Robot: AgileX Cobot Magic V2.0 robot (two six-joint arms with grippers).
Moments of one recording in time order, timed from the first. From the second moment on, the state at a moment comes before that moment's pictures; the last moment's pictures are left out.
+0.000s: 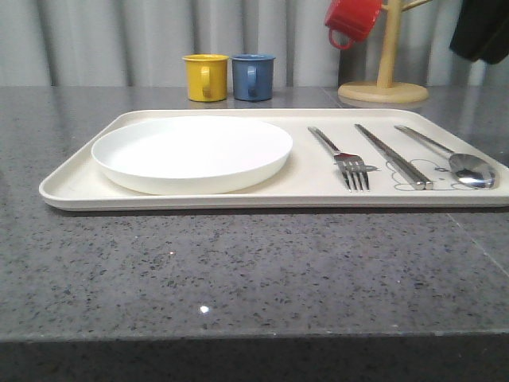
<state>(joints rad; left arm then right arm) -0.36 0.35 -0.78 -0.10 0.90 0.27 0.11 1.43 -1.35 0.28 1.12 -0.22</state>
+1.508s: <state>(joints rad) -0.36 0.35 -0.78 -0.10 0.90 0.27 0.13 0.60 -0.94 0.17 1.17 -0.15</state>
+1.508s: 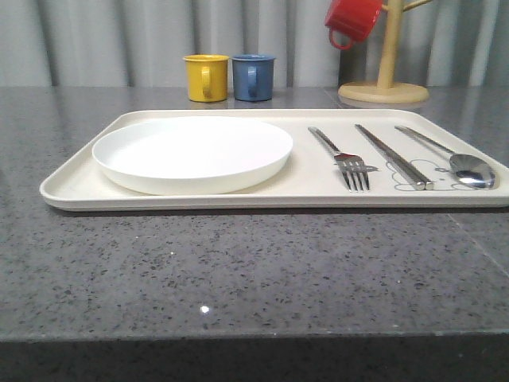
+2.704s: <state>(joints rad) -0.36 0.35 -0.78 -0.11 0.88 0.27 0.13 0.60 -0.94 0.16 1.14 -0.14</state>
